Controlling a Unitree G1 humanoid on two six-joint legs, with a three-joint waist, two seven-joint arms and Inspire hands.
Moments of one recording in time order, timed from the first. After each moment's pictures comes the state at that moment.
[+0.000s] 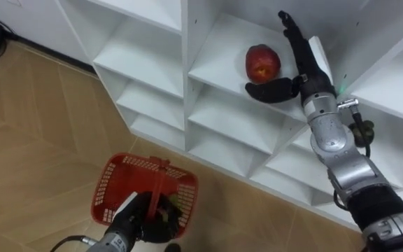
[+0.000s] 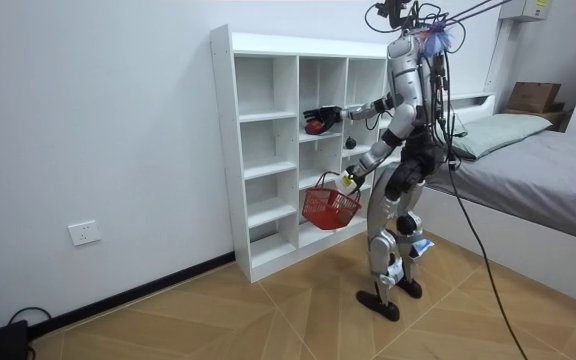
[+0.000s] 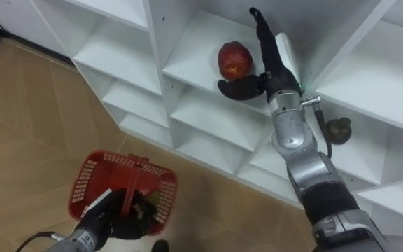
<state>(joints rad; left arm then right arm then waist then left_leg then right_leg) 0.11 0.24 -0.22 0.60 -0.08 -0.13 -0.21 -0.49 -0.35 0.25 0.63 -0.07 -0.26 -0.25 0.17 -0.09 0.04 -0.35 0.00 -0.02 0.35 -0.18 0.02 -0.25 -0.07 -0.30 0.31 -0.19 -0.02</state>
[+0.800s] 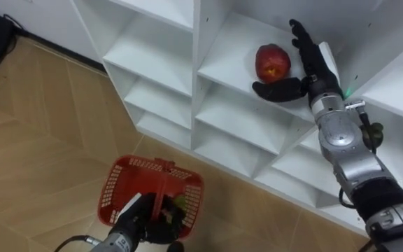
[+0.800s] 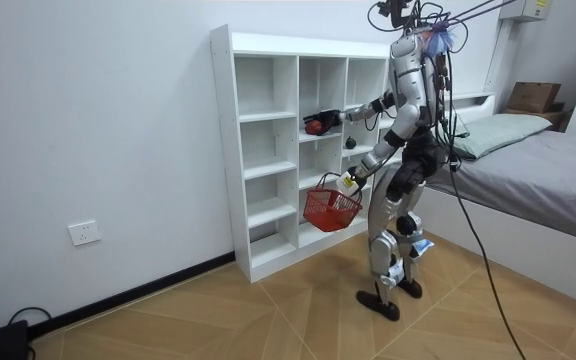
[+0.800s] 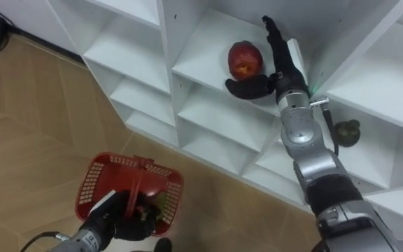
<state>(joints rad) 0.10 0.24 -0.23 0.60 -0.08 -0.12 -0.21 -0.57 -0.36 0.25 0.80 0.04 -0.25 -0.19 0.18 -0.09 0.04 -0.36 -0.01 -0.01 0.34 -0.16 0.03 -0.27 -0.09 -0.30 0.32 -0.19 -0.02</state>
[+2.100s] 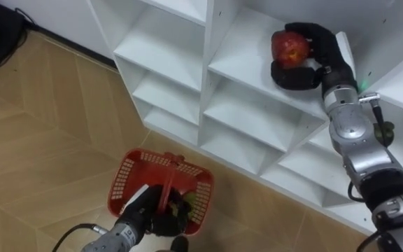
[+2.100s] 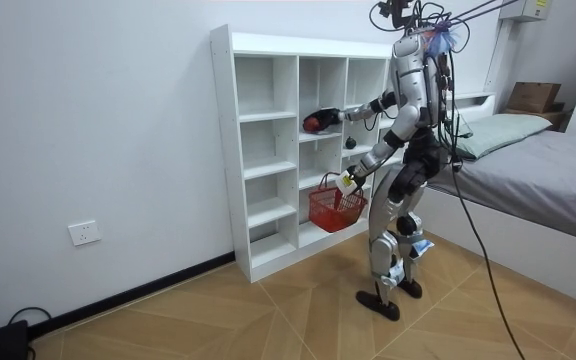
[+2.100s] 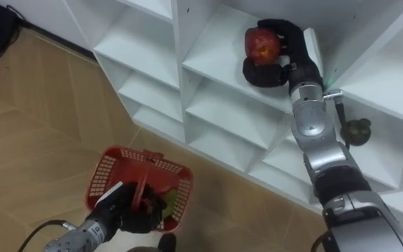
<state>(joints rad) 0.05 0.25 -0.28 0.60 -0.08 -0.12 -0.21 -0.59 -0.38 0.21 0.85 -0.01 -0.29 -0.21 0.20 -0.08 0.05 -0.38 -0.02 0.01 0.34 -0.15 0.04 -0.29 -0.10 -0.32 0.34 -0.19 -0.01</state>
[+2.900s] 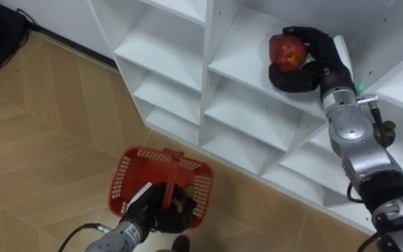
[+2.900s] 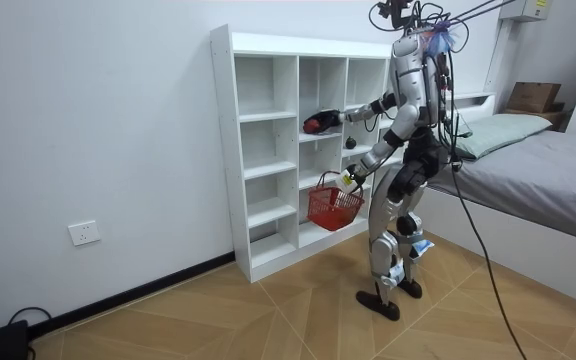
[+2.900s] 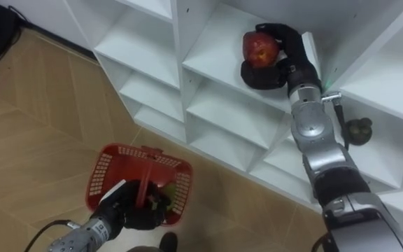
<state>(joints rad) 0.05 0.22 -0.28 0.60 -0.13 -0.12 -0.21 -0.55 -0.38 0.21 0.77 0.03 -0.27 -0.18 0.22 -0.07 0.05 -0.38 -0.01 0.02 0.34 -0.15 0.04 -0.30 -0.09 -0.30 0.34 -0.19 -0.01</state>
